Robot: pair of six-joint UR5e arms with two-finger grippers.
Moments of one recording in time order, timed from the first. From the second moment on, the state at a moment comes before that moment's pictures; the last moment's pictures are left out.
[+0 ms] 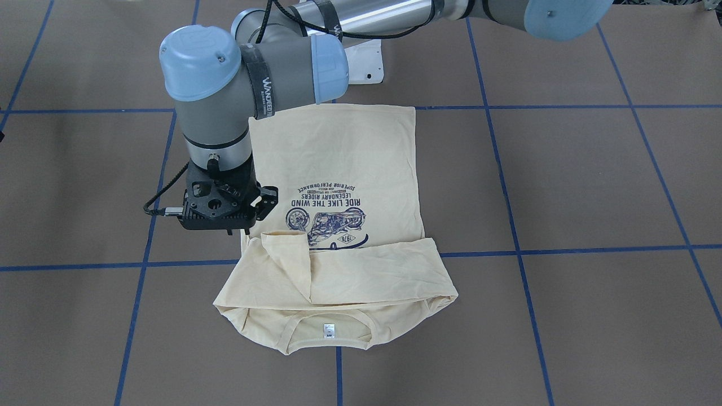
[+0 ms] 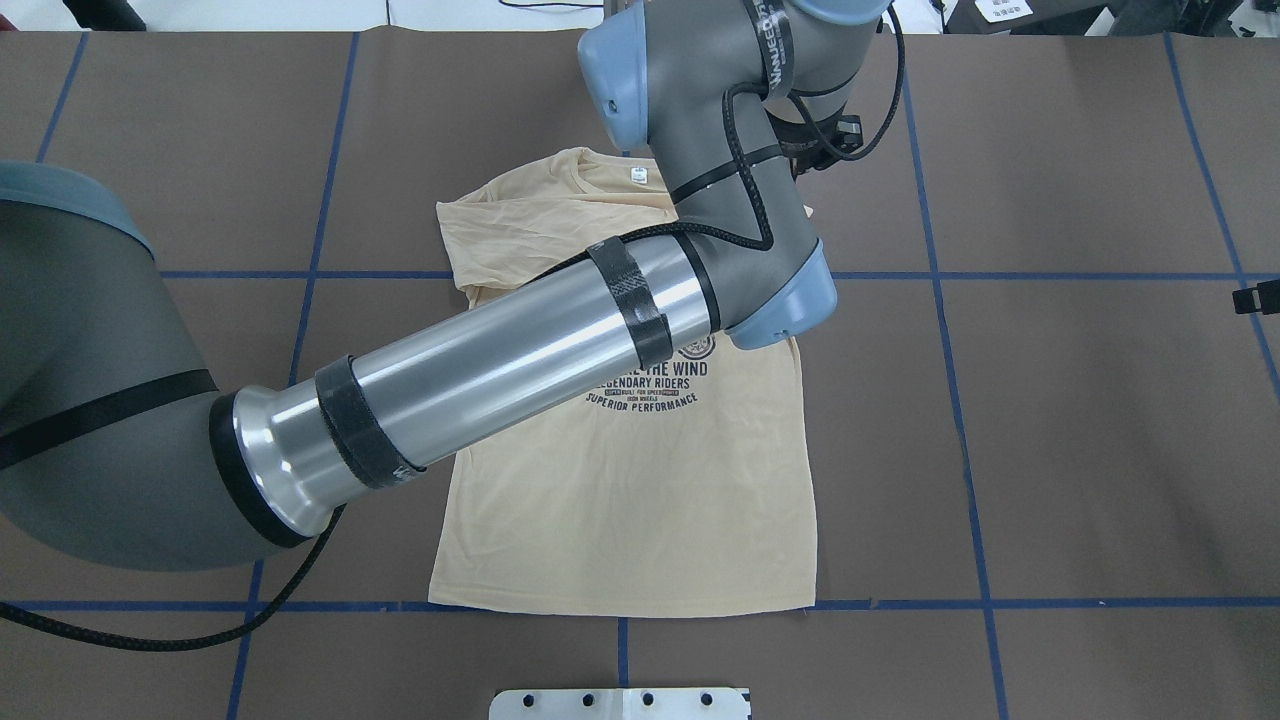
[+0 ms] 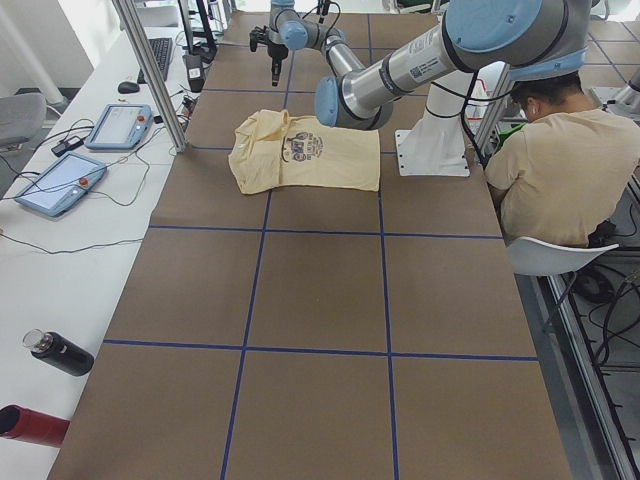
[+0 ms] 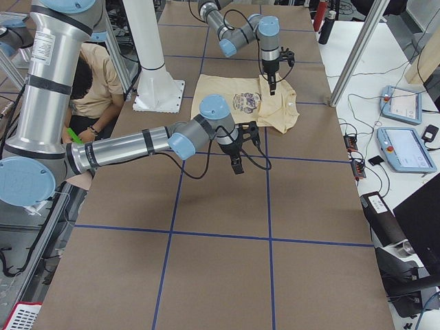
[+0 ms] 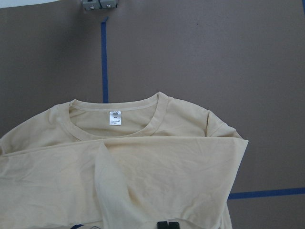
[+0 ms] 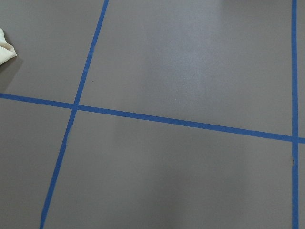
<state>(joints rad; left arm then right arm) -0.62 -2.98 -0.90 -1.76 -1.85 -1.25 1.23 -1.82 2.06 -1.11 2.19 0.55</state>
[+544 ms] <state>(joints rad) -0.61 -2.89 -1.02 -1.80 -1.85 -1.14 1.22 -1.79 2.08 -1.11 2.19 0.66</state>
